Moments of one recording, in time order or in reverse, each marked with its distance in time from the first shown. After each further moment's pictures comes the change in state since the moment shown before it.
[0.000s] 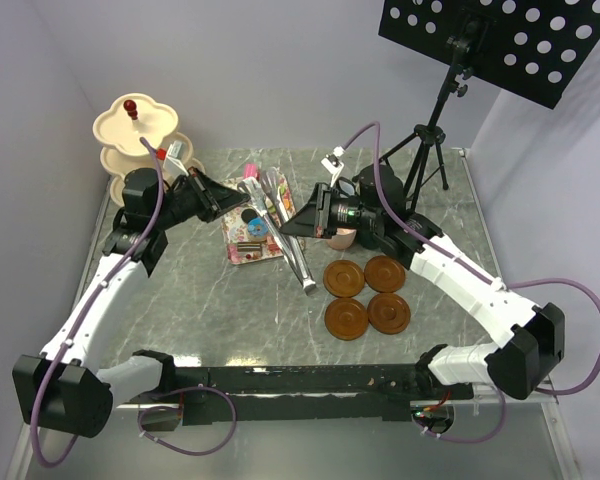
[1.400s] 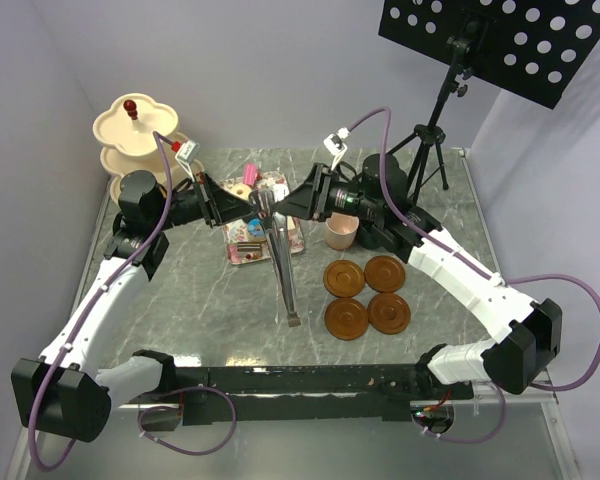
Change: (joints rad) left arm -0.013 -0.017 -0.023 0.181 0.300 0.061; right arm 0.000 0.040 0.072 0.114 0.057 0.010
